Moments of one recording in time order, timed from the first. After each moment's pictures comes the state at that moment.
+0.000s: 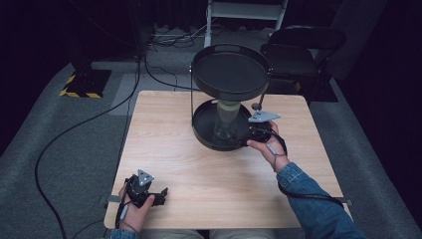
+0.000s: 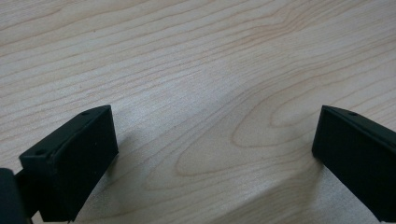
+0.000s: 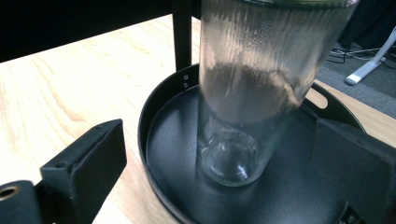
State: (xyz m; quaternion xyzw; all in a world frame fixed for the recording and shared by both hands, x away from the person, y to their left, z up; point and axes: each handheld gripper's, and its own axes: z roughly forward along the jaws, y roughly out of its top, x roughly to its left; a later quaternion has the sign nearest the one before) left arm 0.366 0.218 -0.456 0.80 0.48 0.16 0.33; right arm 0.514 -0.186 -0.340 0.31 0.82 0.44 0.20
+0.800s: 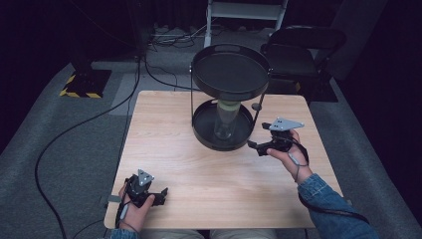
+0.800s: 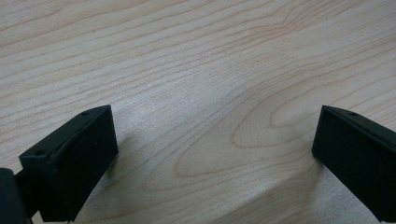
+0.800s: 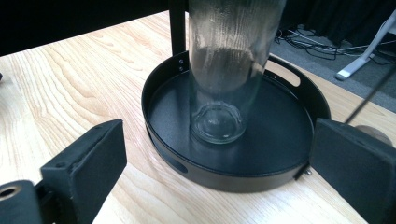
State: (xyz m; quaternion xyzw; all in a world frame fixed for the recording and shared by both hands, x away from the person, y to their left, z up) left arm 0.367 0.218 -0.456 0.80 0.48 0.16 0.33; right arm 0.477 -0.237 -0.325 0.31 0.81 0.44 0.21
